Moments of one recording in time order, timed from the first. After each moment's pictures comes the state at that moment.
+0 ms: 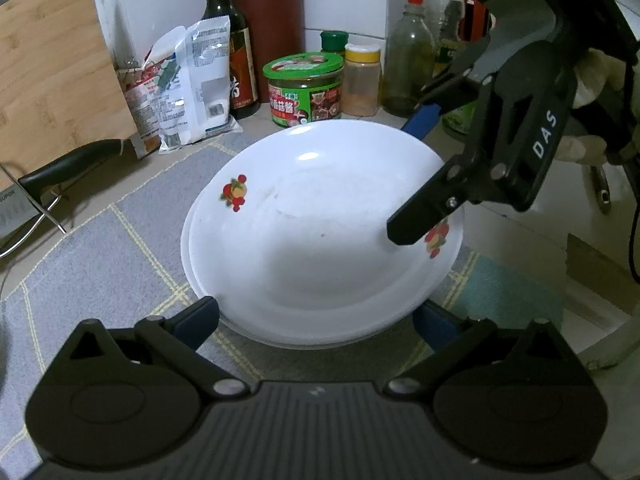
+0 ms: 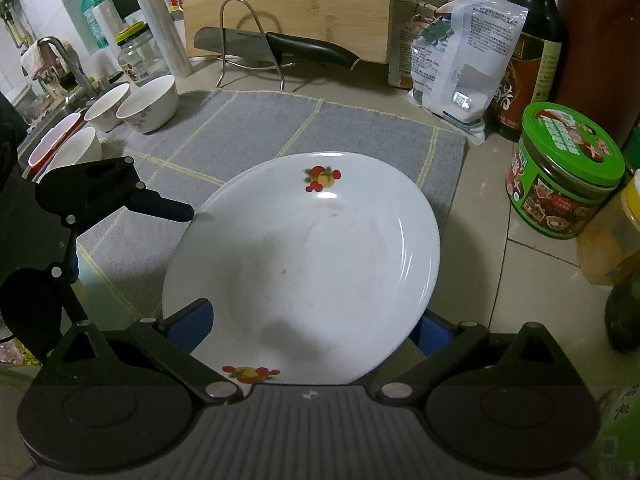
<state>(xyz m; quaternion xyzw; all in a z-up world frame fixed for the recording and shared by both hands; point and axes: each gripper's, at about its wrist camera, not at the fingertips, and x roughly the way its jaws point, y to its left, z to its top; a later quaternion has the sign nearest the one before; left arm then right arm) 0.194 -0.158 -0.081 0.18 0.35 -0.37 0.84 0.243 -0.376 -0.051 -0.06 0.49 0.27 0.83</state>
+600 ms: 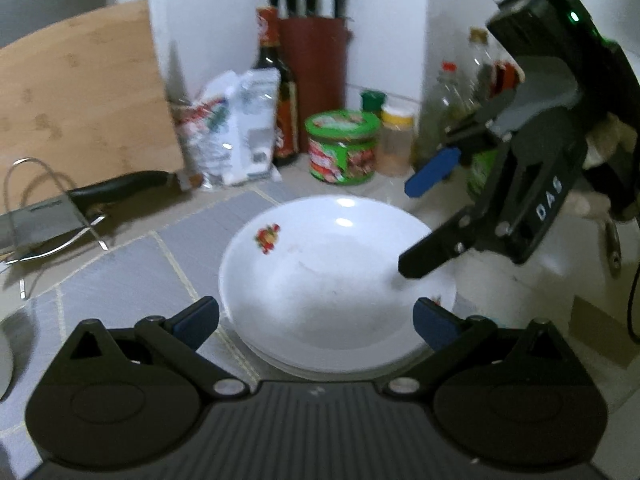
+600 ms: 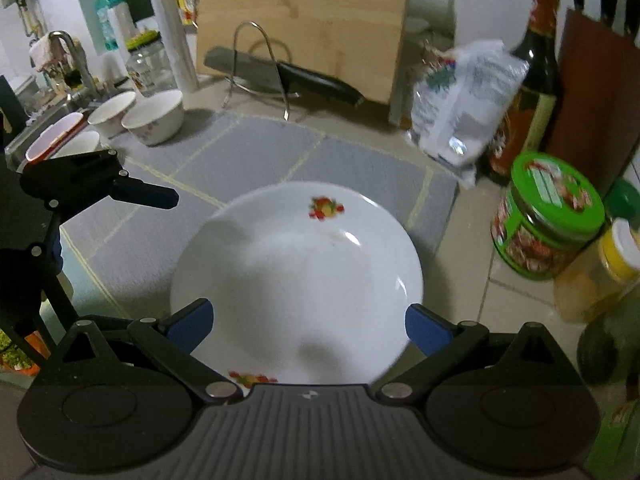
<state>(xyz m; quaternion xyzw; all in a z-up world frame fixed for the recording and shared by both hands) 0.184 -0.143 -0.058 0.12 0.29 -0.32 0.89 0.237 -0.368 -0.030 -0.10 0.44 0.27 0.85</state>
